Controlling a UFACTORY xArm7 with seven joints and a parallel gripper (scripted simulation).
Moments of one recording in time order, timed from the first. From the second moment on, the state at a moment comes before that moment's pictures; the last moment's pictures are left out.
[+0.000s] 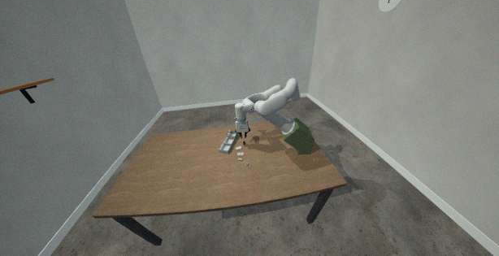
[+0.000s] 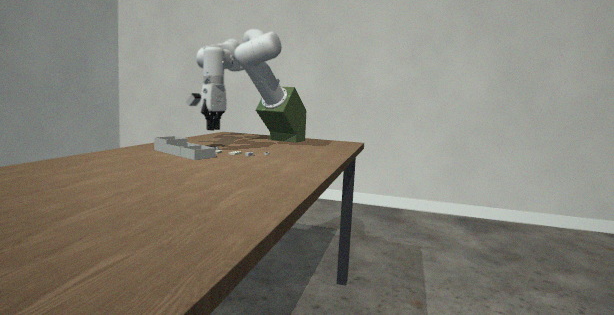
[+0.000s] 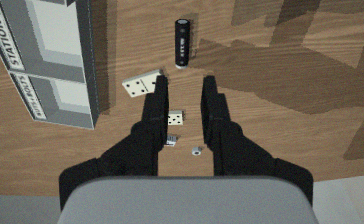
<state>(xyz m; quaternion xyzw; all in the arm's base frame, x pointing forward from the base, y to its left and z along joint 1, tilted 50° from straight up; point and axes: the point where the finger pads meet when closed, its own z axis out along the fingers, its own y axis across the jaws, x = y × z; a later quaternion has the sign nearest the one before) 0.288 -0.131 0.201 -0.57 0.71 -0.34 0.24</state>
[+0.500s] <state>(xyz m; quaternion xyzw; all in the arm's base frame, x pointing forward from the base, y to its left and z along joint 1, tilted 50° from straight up) 0.289 -0.131 0.201 -0.57 0.71 -0.34 0.24</state>
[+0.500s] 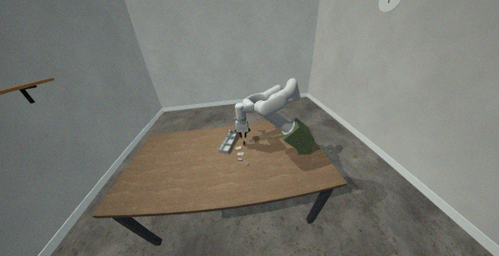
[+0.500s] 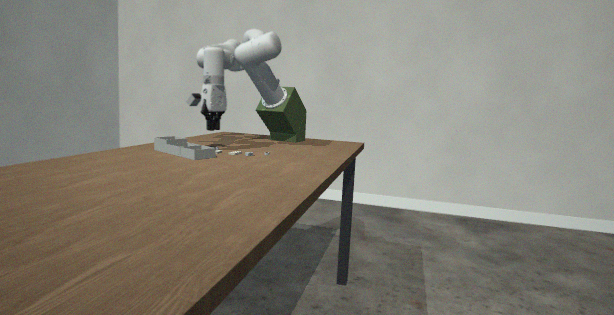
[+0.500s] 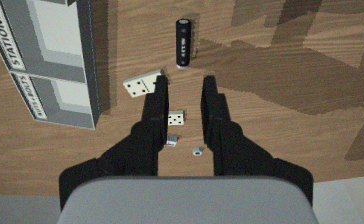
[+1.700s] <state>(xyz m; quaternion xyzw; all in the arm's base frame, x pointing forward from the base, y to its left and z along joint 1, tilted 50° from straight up) 0.338 -0.144 0.158 -0.57 0.71 -0.34 0.24</state>
